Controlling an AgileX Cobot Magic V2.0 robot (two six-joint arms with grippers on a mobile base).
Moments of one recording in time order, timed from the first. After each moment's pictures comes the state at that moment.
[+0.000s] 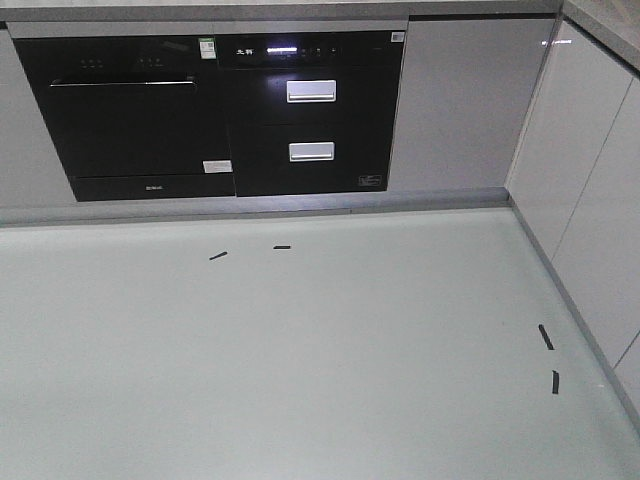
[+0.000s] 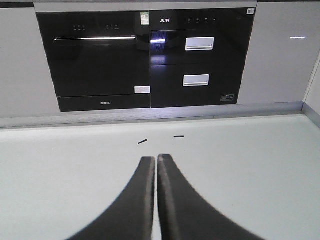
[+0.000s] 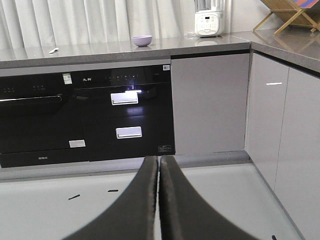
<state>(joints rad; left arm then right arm) -0.01 -0.01 0.03 0.09 0.31 -0.17 0.01 -0.01 0.03 -0.11 0.10 0.18</state>
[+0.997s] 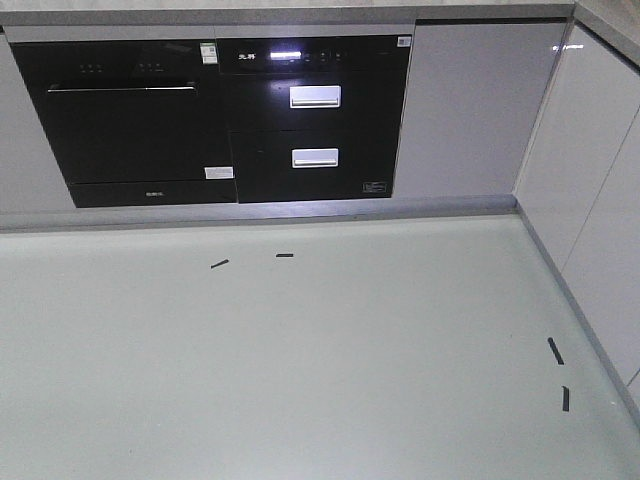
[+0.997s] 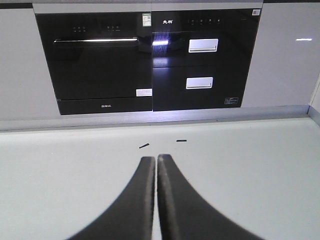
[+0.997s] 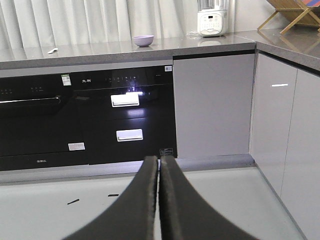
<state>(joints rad) -0.01 -0.01 0.03 0.09 0.31 -0.17 0.01 -0.01 0.03 -0.11 0.10 0.18</state>
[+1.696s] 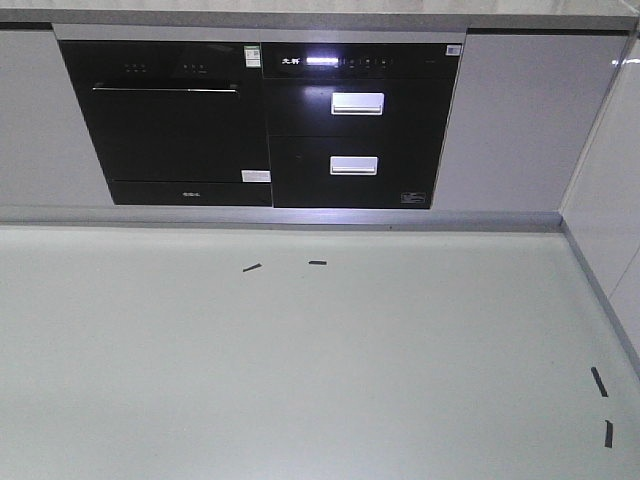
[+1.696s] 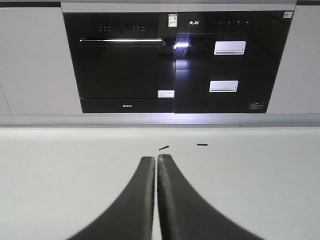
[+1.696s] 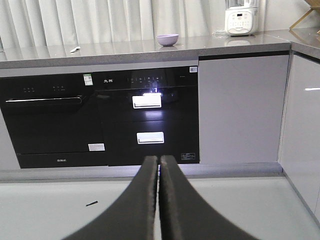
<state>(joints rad) -0.01 -0.01 0.03 0.09 0.31 -0.17 0.01 -0.01 0.03 -0.11 0.10 0.18</state>
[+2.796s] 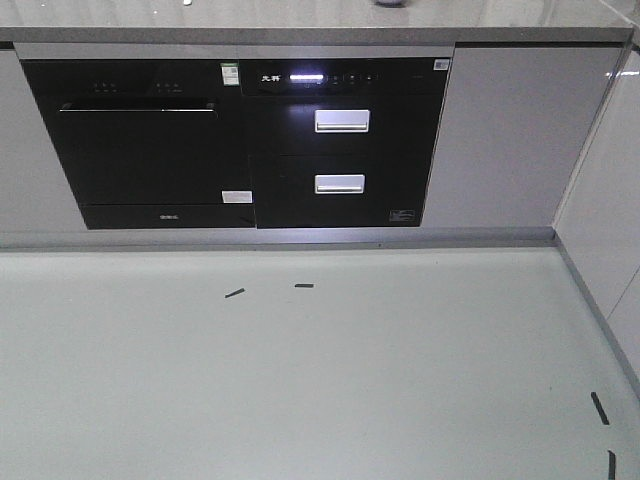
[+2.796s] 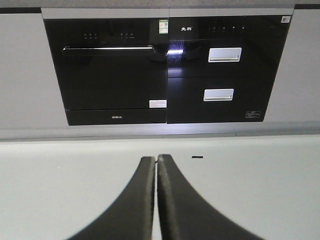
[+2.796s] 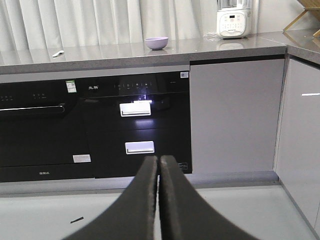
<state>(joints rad) -0.01 -0.01 0.03 0.09 0.31 -0.17 0.01 -0.01 0.03 -0.11 0.10 0.18</state>
